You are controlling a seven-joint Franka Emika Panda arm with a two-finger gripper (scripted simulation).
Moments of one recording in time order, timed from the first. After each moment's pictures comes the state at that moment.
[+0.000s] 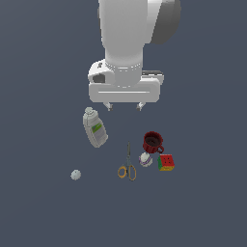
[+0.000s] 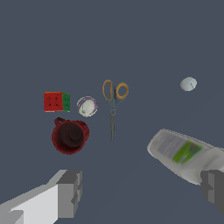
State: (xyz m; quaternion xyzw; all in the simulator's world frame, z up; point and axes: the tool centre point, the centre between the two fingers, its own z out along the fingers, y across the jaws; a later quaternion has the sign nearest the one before) arm 0.004 0.004 0.312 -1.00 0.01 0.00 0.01
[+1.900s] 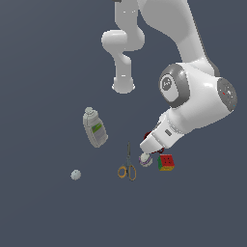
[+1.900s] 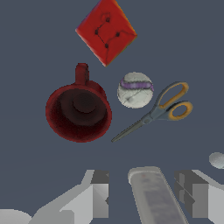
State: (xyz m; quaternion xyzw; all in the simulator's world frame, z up) arm 0.030 0.110 0.185 -0.89 -0.41 0.18 -0.12
